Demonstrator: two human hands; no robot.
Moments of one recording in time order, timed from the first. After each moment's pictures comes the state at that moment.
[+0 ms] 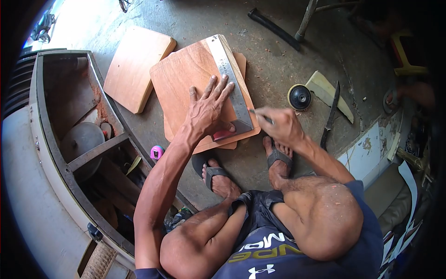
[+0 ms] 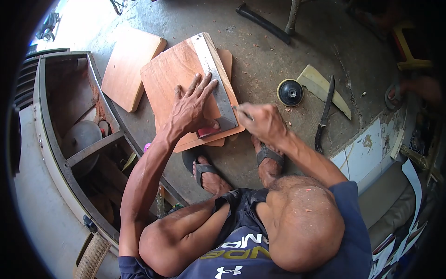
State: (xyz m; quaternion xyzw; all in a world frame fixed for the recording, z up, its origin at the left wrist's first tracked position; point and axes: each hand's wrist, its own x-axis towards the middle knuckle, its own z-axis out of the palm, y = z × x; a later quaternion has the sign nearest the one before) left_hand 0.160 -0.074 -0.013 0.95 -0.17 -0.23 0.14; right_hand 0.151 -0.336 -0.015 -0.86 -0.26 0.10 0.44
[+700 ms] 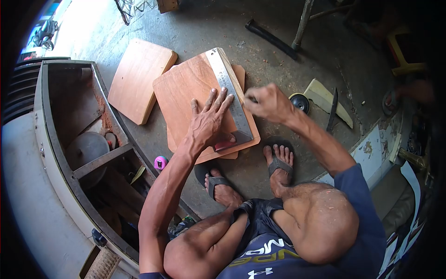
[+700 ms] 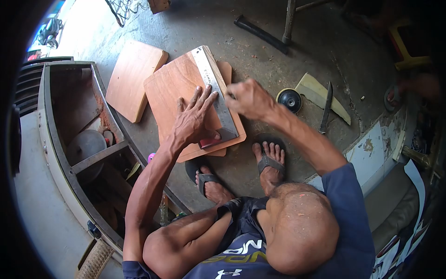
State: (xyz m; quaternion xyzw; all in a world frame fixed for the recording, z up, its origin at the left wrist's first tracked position) left_hand 0.161 -0.077 -0.006 0.95 -0.16 -0.25 0.14; right_hand 0.234 -0.307 -0.010 -0.83 -0.32 0.12 0.43
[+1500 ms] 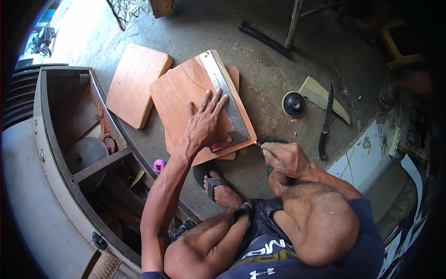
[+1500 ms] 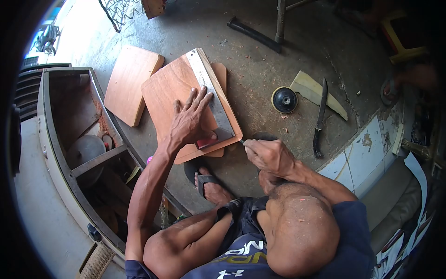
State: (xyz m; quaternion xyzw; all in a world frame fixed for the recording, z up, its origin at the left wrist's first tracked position) left_hand 0.162 -0.077 -0.009 0.95 -0.15 -0.25 0.13; right_hand 0.098 -0.366 0.005 -0.84 -0.32 0.07 0.43
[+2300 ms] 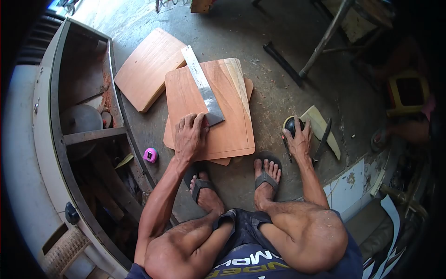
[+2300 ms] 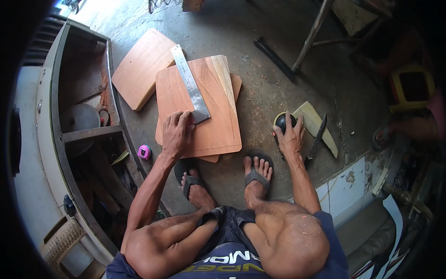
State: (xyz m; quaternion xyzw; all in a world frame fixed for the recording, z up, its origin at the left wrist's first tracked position) left_hand 0.085 -0.035 -0.064 0.99 -0.08 0.09 0.11; right_hand 0.160 -0.425 -0.095 -0.99 -0.03 0.06 0.13
